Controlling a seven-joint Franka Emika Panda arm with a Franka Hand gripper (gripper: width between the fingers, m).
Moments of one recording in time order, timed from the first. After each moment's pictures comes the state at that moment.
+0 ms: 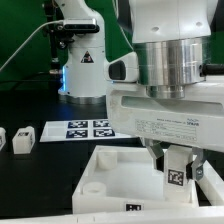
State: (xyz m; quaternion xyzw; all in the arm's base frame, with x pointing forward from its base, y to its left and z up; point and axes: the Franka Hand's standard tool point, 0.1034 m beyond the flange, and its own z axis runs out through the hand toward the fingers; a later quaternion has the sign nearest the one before) arm 0.629 0.089 0.062 -0.91 0.41 -0.04 0.05
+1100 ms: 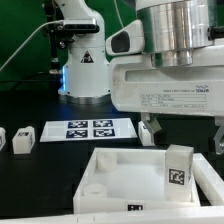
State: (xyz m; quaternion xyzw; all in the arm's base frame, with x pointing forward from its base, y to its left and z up) arm 0.631 0.097 0.099 -0.92 0.39 -0.05 0.07
